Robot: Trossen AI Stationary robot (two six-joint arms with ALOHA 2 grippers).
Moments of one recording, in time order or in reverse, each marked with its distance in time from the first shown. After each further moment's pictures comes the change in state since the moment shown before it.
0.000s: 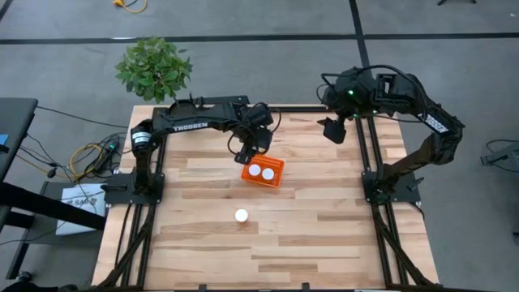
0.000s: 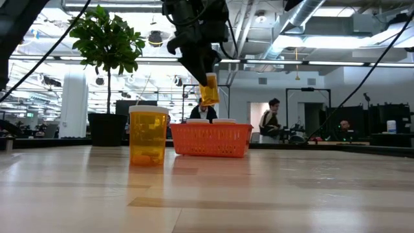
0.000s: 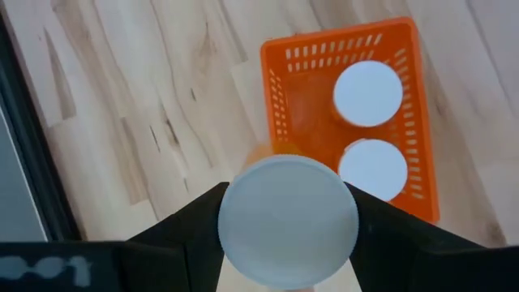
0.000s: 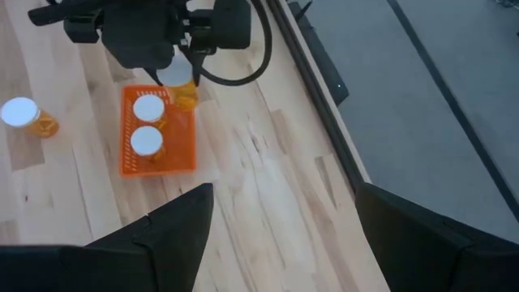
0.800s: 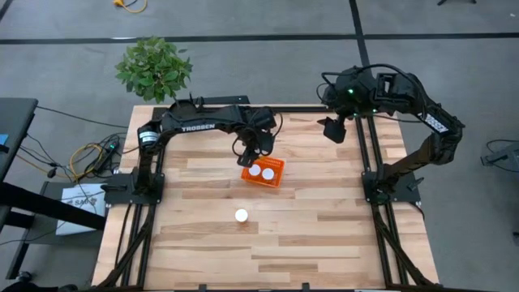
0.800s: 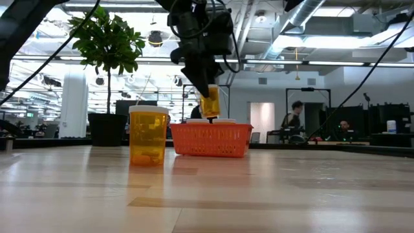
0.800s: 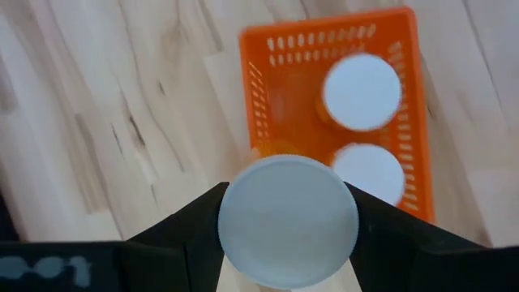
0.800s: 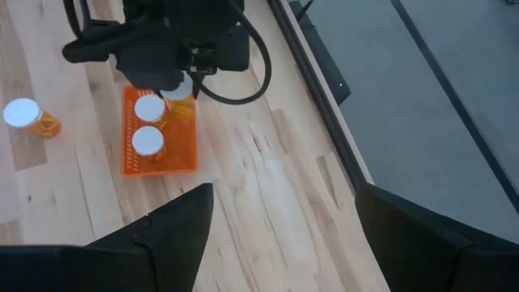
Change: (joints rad) left arm 0.005 0.066 0.000 -0.001 0.053 -0.022; right arm -0.006 0.000 0.000 -0.001 -0.013 0.000
